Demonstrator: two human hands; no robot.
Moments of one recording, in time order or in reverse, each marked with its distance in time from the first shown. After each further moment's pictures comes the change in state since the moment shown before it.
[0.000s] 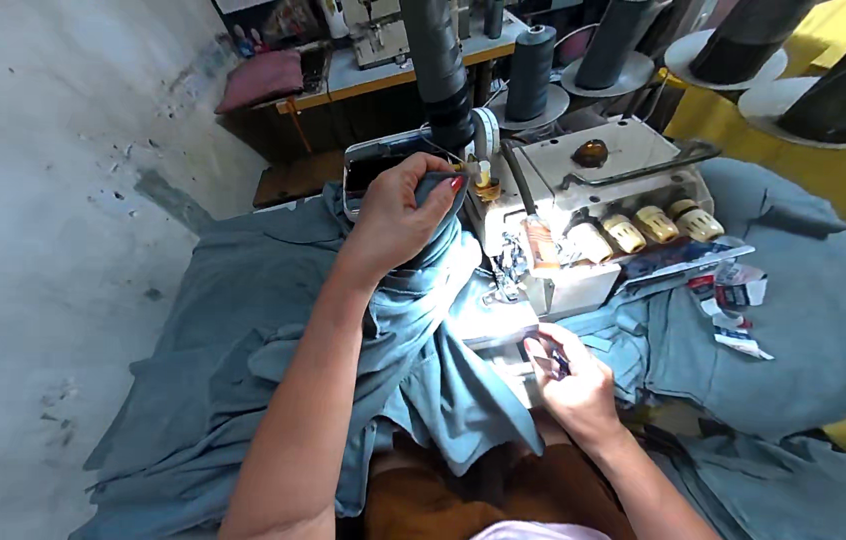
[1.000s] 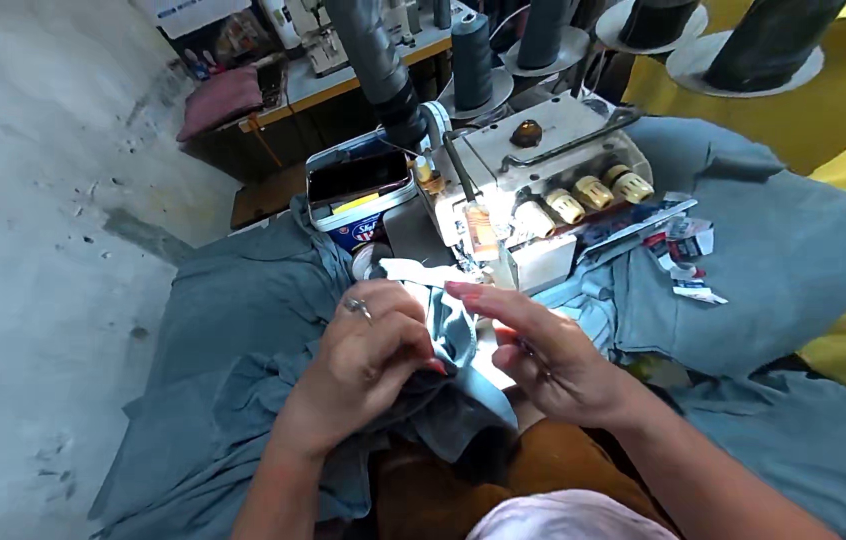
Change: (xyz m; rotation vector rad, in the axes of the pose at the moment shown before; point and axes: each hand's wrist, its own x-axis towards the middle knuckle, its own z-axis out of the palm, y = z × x) left_hand -0.103 0.026 0.002 0.054 -0.153 0.430; right_hand 0.067 -0.057 -0.044 0.596 -0.360 -0.384
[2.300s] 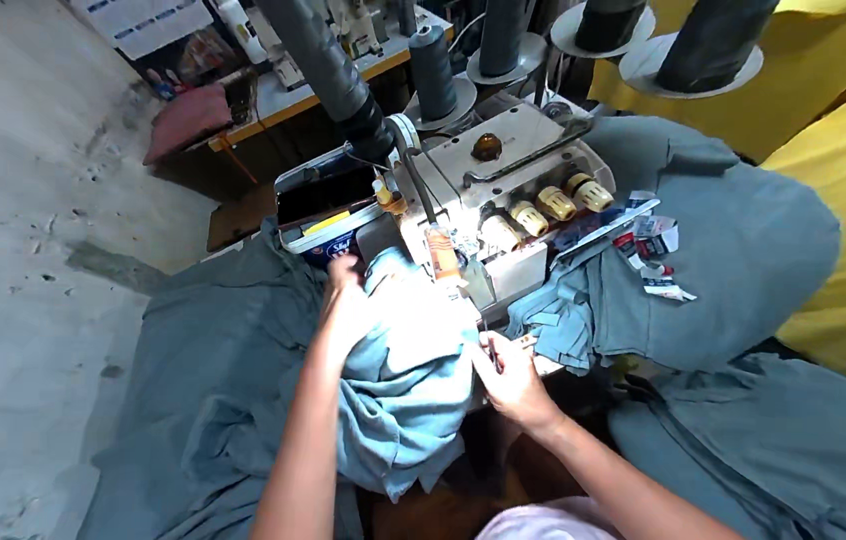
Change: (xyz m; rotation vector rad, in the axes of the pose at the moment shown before) left_hand 0.026 -0.084 0.042 0.173 -0.157 -0.982; right_hand -0.062 0.031 0.054 0.011 0.473 0.775
